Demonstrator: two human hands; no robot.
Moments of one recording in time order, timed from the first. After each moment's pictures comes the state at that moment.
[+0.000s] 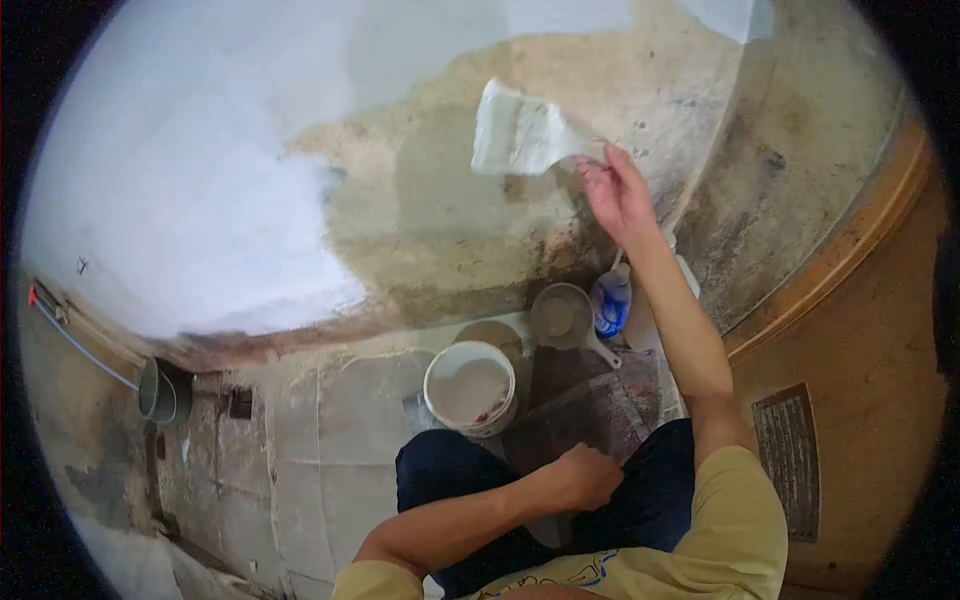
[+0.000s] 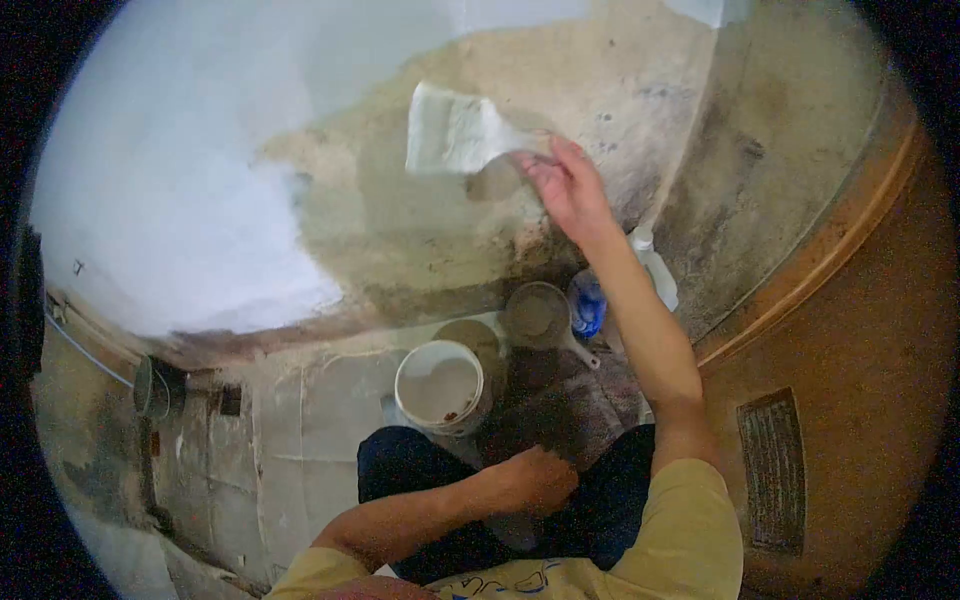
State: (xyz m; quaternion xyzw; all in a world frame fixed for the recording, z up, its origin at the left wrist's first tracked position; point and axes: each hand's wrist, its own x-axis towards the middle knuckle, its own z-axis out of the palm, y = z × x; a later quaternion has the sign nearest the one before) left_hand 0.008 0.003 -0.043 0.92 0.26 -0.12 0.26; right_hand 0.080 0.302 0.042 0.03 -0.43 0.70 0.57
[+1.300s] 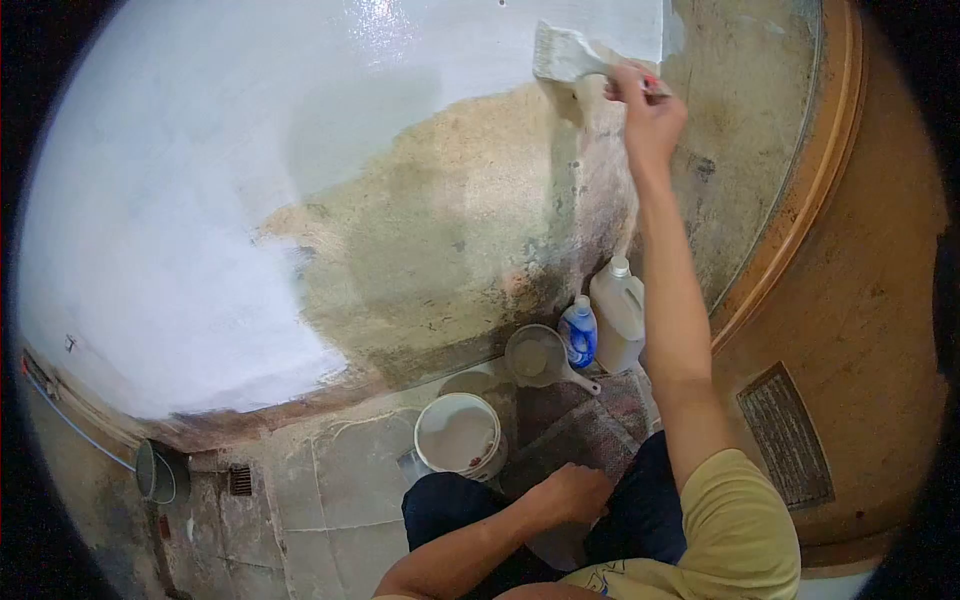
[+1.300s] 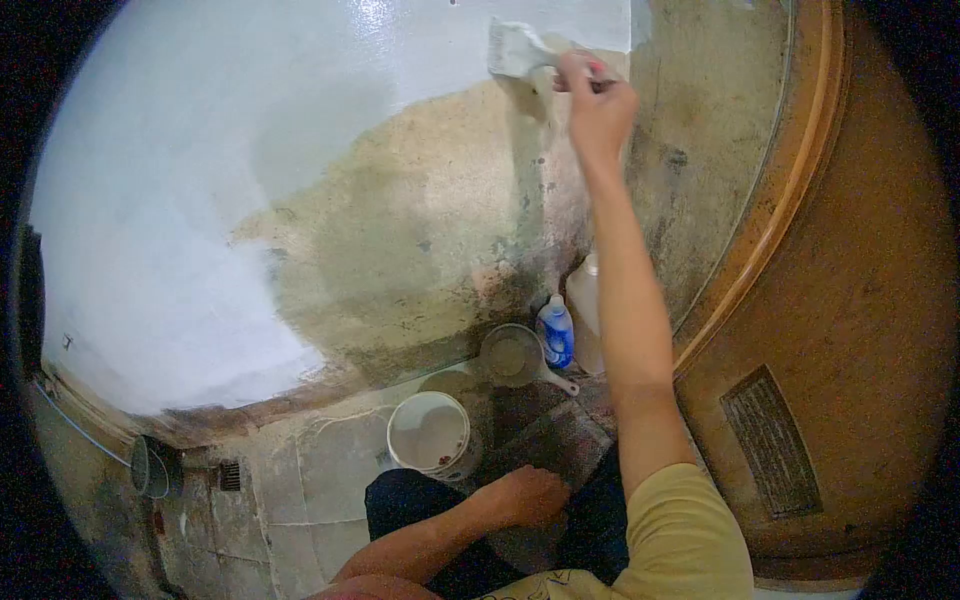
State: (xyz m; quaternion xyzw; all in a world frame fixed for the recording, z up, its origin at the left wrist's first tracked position) left_hand 0.001 0.008 -0.040 0.94 0.23 -0.08 0.26; right_hand 0.144 0.301 0.200 -0.23 -0.53 0.05 0.81
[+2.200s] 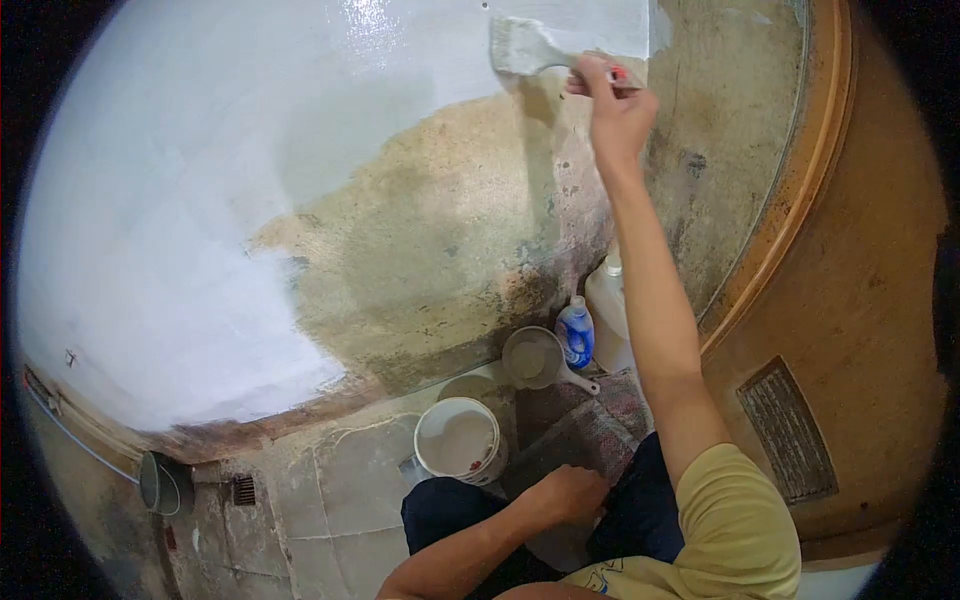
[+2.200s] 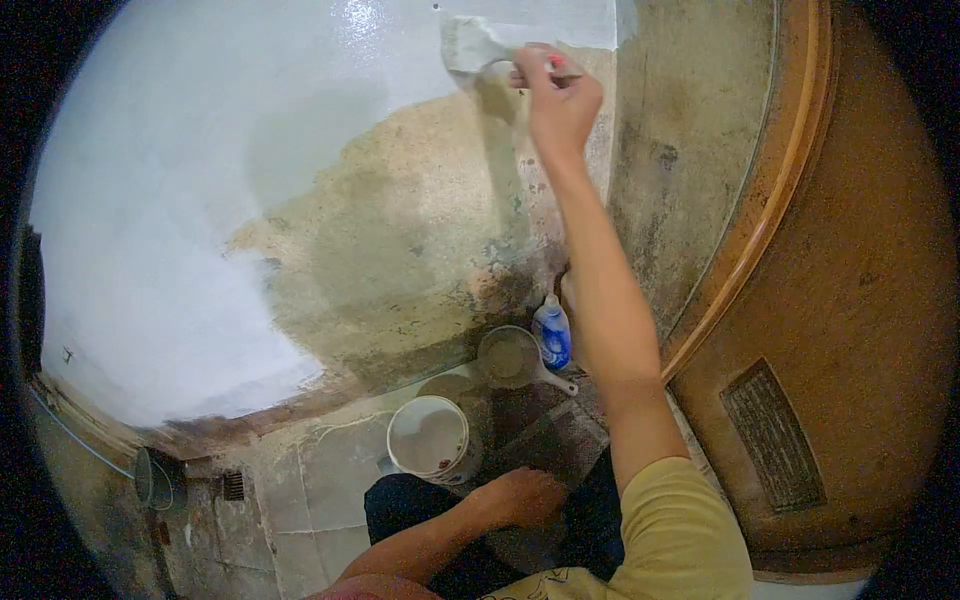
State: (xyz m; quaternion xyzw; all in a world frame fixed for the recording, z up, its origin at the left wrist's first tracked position) left_hand -0.001 0.011 -0.038 0.92 0.24 -0.12 0.28; right_hand 0.115 0.294 0.204 -0.18 -0.51 0.11 0.83
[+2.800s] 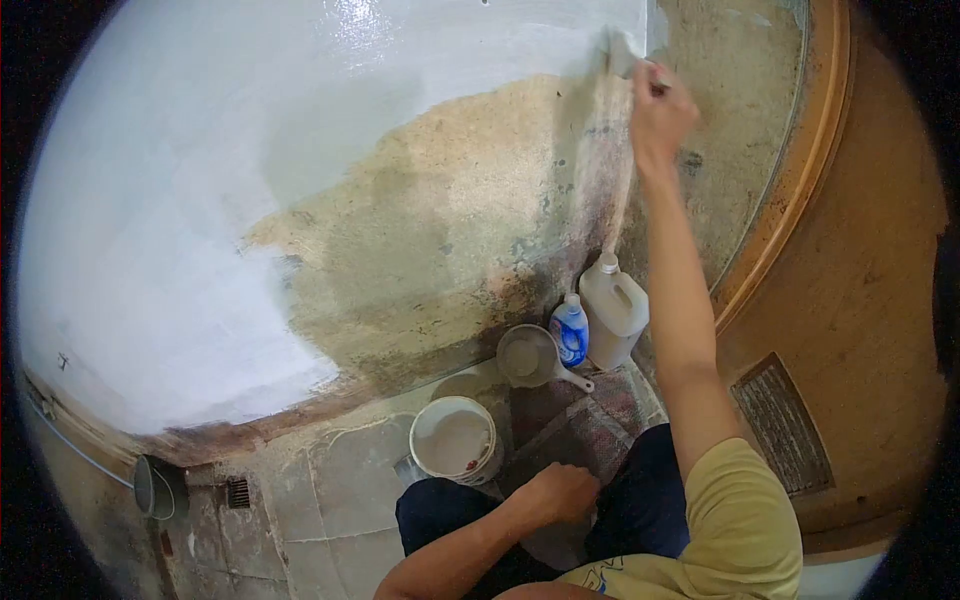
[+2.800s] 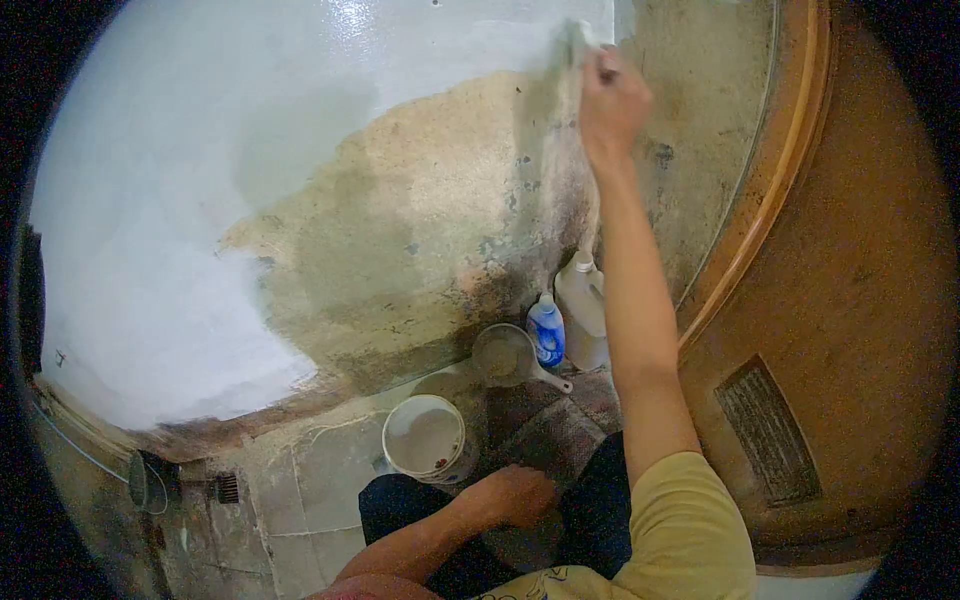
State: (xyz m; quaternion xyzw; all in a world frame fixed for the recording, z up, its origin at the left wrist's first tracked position) left_hand -0.012 0.010 -0.043 0.93 0.25 -0.10 0.25; right_hand 0.178 0.310 0.202 -0.39 -0.47 -0.22 0.76
